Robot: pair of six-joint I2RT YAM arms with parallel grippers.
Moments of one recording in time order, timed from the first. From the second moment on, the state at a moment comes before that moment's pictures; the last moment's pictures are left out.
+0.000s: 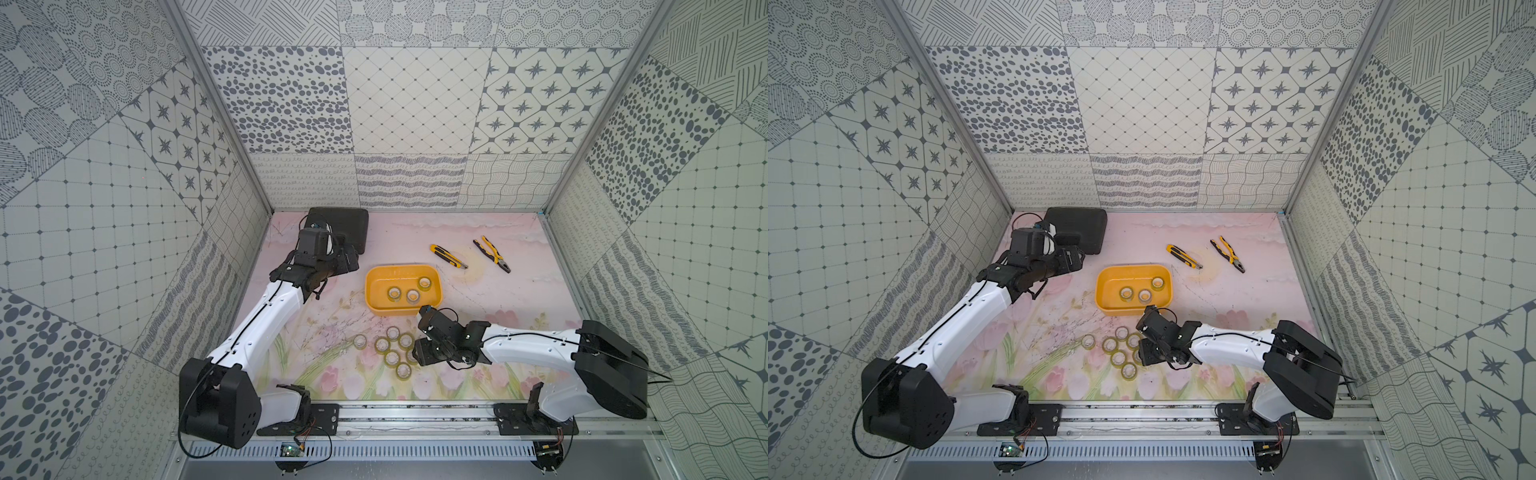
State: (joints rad) left arm -0.18 1.31 1.07 -0.47 0.06 -0.39; right arm 1.06 1.50 0.74 -0.32 -0.01 0.75
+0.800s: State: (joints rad) left arm -0.21 1.33 1.06 -0.47 0.06 -0.39; right arm 1.06 1.13 0.56 -0.46 0.12 0.80
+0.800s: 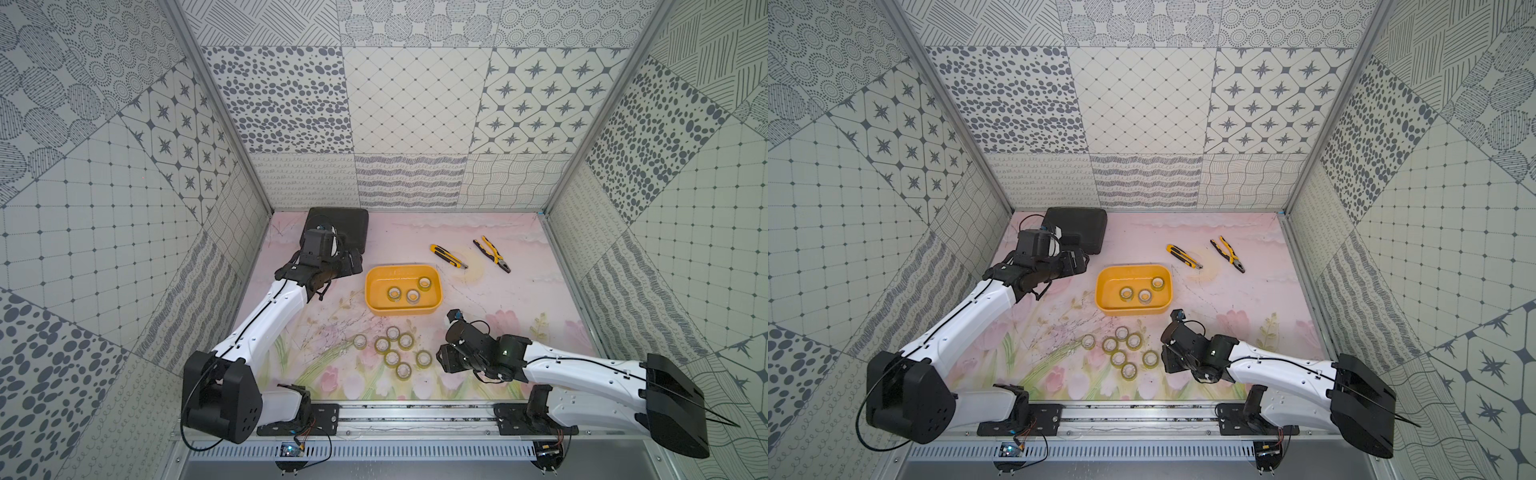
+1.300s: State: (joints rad) left arm -0.21 1.29 1.06 -0.47 0.06 -0.39; right arm 1.06 1.40 0.69 -0.41 0.05 0.77
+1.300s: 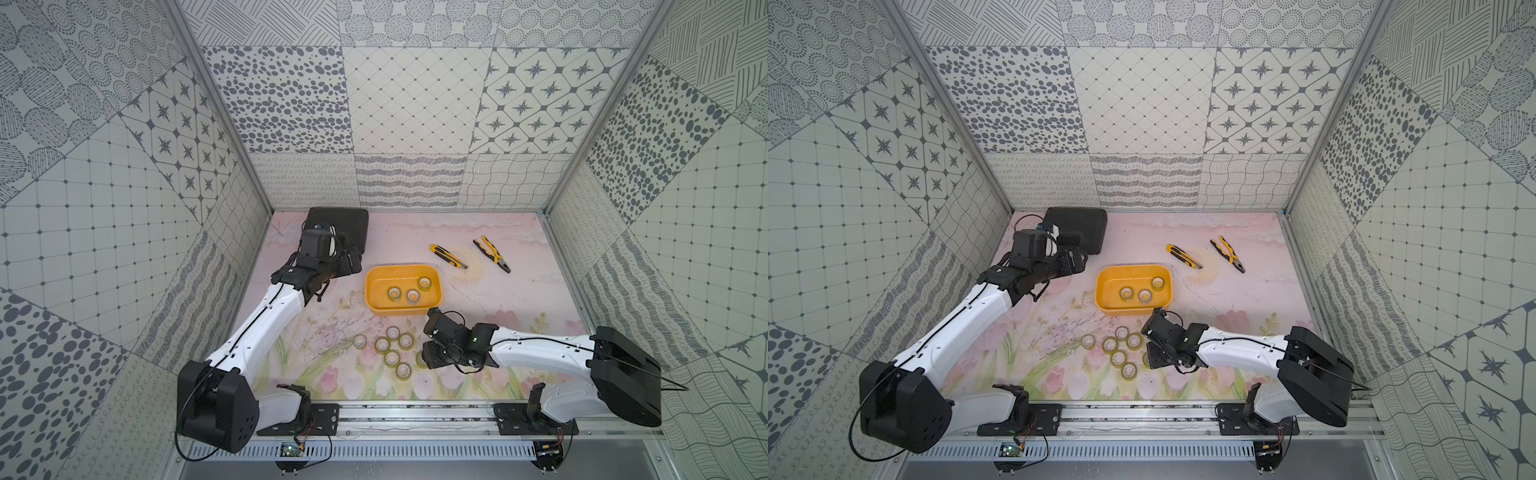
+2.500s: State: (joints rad) left arm -0.21 1.29 1.04 -0.46 0.04 -0.39; right arm 1.11 1.30 0.59 -0.40 0.14 0.84
